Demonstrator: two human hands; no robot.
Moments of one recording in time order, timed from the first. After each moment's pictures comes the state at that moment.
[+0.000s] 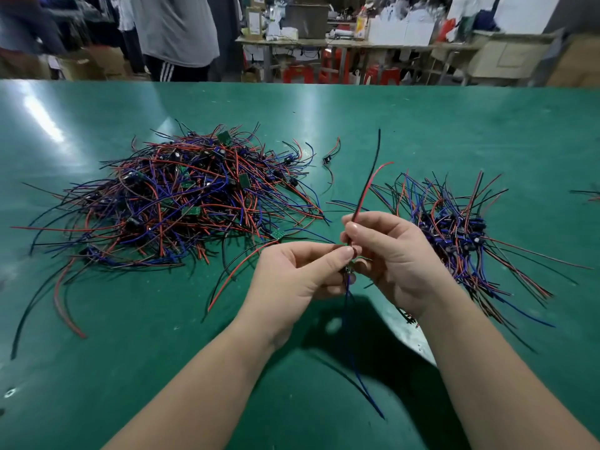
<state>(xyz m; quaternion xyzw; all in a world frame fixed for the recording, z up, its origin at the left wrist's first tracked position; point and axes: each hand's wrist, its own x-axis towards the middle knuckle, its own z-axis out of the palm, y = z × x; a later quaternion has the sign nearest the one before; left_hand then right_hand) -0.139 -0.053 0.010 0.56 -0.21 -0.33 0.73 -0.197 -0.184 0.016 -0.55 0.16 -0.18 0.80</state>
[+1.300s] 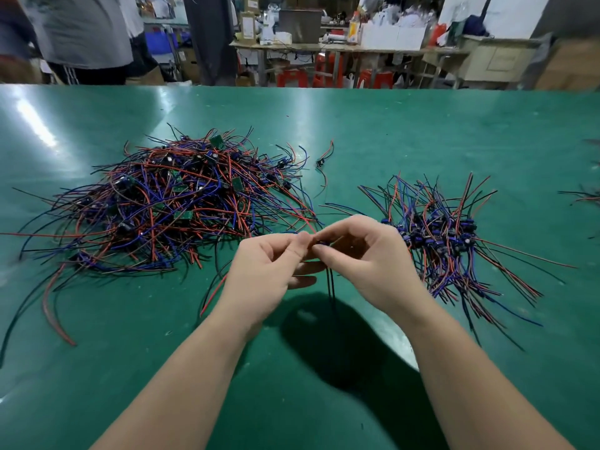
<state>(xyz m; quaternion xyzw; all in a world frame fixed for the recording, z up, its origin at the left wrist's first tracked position) -0.117 -0.048 0.005 0.63 -0.23 -0.24 0.70 -0.194 -0.178 0.003 -0.81 0.09 -0.31 0.48</state>
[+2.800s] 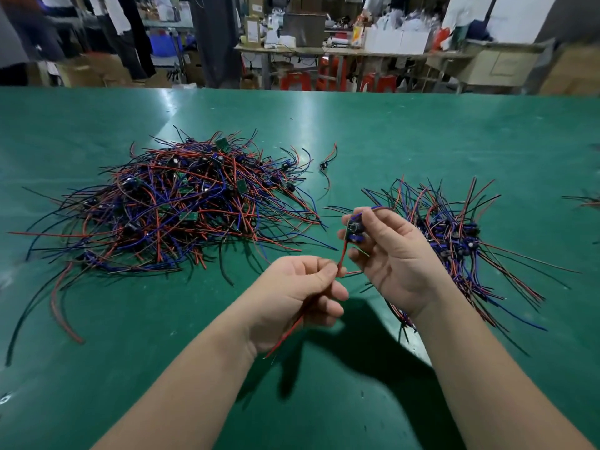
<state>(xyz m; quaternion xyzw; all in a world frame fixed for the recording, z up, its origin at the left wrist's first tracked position) -0.127 -0.048 0.006 0.53 -0.22 -0.49 0.66 -0.194 -0.188 0.017 -0.47 0.13 -0.22 0.84</state>
